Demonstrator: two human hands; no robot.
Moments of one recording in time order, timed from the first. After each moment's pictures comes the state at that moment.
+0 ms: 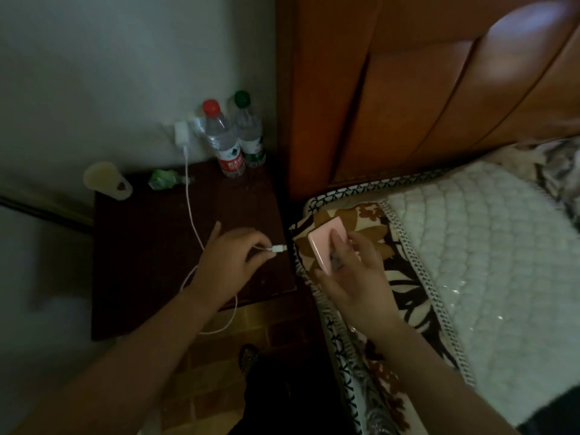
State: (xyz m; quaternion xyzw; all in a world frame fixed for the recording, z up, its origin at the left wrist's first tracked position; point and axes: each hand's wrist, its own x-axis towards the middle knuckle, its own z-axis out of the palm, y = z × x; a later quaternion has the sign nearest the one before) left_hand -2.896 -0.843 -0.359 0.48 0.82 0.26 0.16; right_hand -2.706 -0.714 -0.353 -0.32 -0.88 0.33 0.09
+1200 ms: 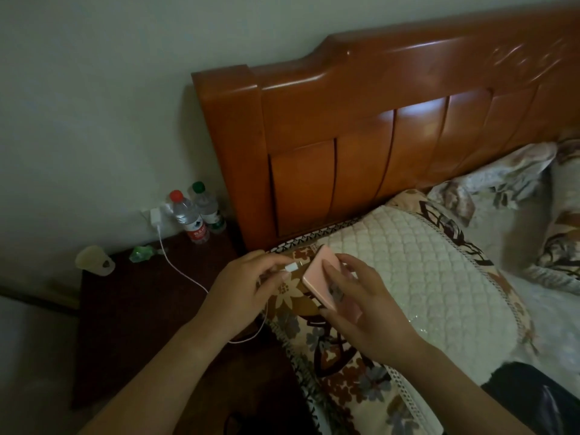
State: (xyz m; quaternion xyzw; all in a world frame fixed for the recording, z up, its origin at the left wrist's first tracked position) left_hand -2.781 -0.790 -0.195 0.55 0.73 0.36 0.18; right_hand -2.580 -0.678 -0.210 -0.22 -0.92 0.28 0.18
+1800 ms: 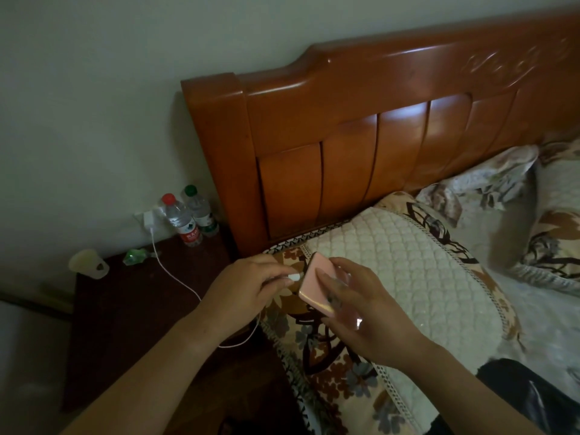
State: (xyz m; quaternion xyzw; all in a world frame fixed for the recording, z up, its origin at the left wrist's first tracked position) left_hand -2.754 -0.782 -0.181 0.62 0.70 0.29 0.19; right_hand -2.545 -0.672 -0.200 -0.15 -0.94 0.23 0.18
